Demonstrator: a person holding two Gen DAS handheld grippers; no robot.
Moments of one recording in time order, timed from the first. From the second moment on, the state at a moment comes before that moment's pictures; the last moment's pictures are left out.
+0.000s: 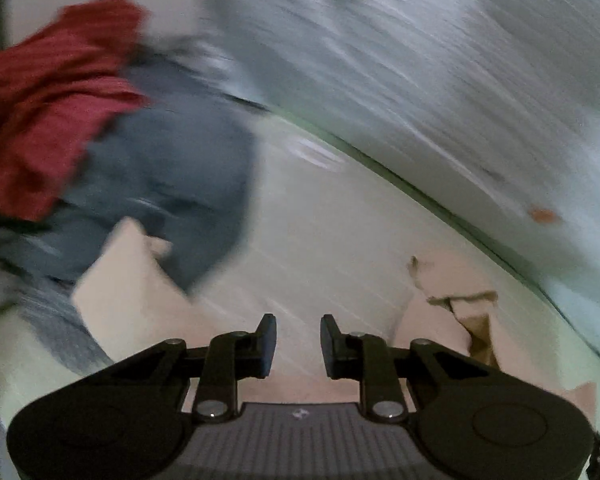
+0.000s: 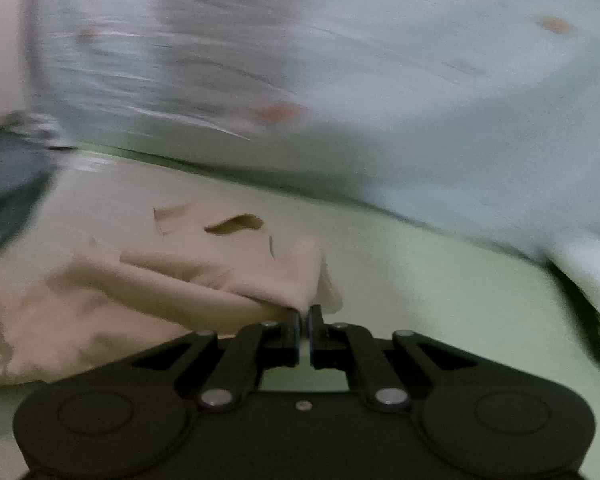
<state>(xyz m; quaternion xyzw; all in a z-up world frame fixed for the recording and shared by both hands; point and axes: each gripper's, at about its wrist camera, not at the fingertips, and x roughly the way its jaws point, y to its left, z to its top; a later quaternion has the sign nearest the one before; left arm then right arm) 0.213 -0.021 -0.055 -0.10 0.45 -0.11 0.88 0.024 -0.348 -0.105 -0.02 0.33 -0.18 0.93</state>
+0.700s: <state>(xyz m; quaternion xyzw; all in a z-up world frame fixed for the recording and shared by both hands) 0.119 -0.301 -0.013 0.15 0.47 -0.37 0.79 -0.150 -0.439 -0.121 0.02 0.40 -0.19 0.89</state>
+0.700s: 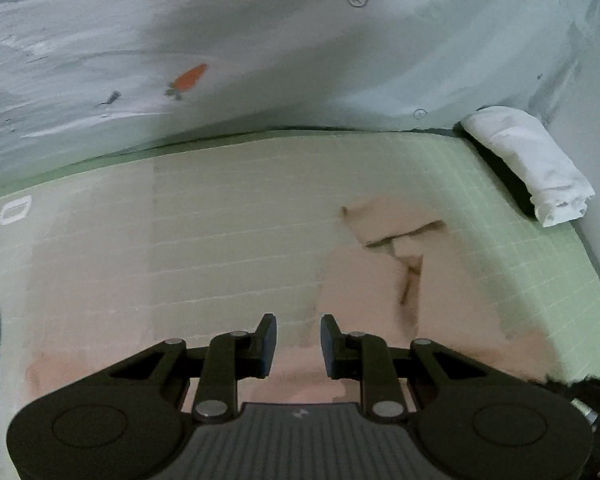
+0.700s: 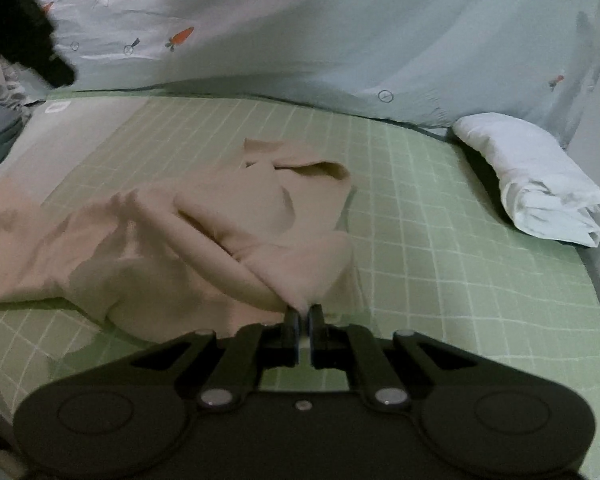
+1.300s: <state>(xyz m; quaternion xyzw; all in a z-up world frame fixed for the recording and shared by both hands) 0.105 -0.319 -0.128 0.14 0.50 -0.28 0.80 -0.153 -0.468 -0.111 0.10 0.37 -0.23 0.90</state>
